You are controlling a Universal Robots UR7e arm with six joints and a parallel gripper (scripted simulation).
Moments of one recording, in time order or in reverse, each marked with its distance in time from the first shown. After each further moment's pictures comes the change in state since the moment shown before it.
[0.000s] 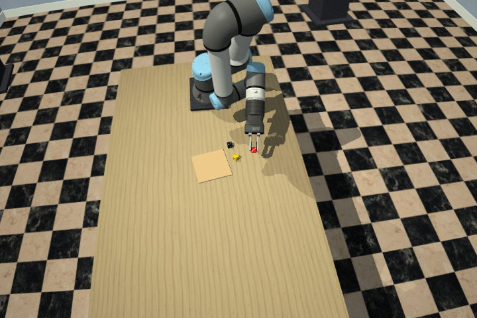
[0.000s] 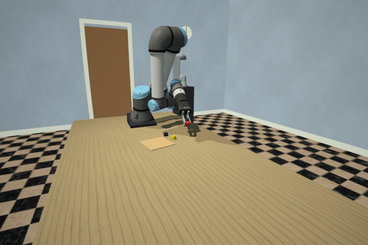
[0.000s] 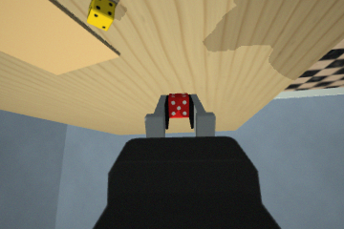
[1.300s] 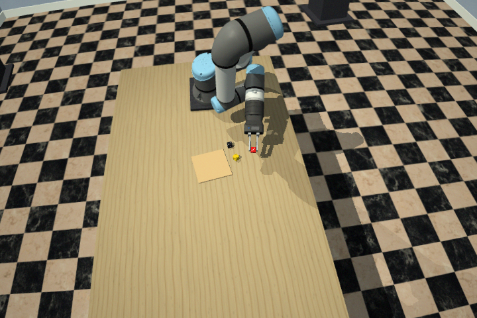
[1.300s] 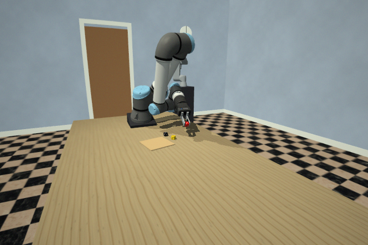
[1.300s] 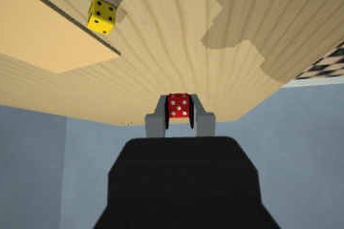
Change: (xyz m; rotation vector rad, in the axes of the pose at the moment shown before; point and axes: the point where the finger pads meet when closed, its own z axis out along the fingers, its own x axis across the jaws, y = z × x) arm -0.002 -0.007 -0.001 -0.070 0.000 0.004
